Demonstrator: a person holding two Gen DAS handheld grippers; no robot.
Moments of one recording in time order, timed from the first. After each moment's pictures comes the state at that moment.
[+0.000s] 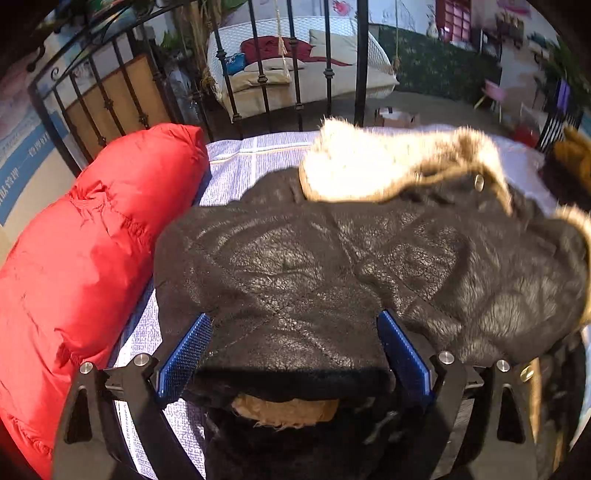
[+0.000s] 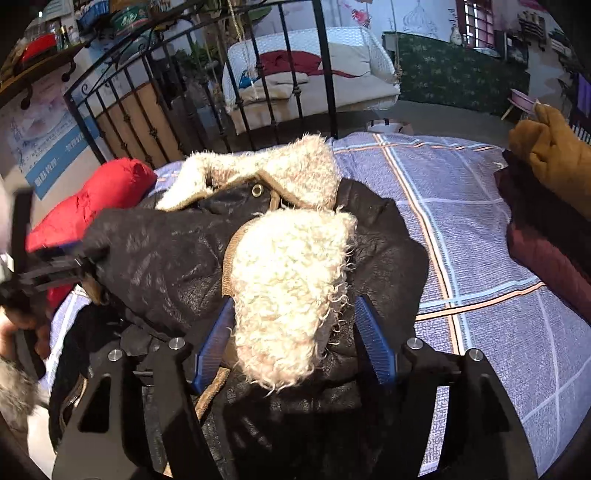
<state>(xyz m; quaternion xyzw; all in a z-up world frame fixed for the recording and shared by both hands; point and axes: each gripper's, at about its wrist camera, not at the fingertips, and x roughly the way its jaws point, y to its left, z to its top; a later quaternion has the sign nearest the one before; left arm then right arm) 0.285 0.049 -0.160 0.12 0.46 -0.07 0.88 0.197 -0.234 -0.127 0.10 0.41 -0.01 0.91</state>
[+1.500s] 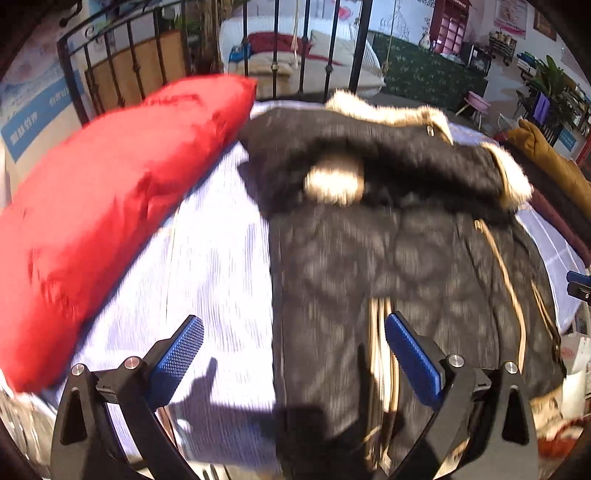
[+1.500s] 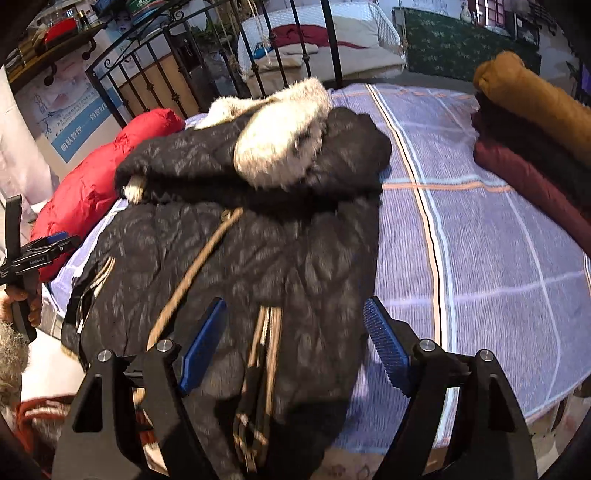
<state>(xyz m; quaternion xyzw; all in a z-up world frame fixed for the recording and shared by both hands) 0.110 0.163 -0.145 0.04 0.50 -0.12 0.86 0.030 -0.247 -0.154 0.09 0.50 0.05 0.86</state>
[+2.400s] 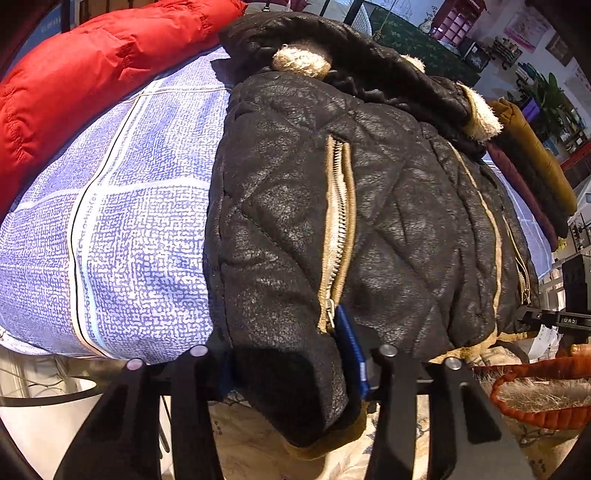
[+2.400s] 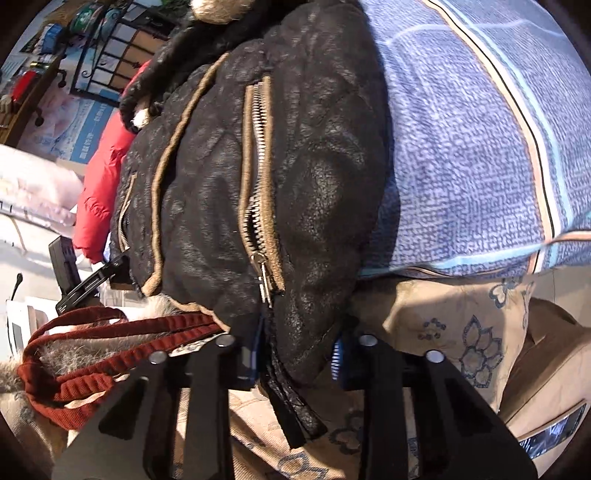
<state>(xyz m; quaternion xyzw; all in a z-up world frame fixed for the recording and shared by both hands) 0.038 0.162 -0.206 -0.03 0.56 -0.17 0.81 -0.046 -0.239 -0.241 0.28 0.60 0.13 0.74</state>
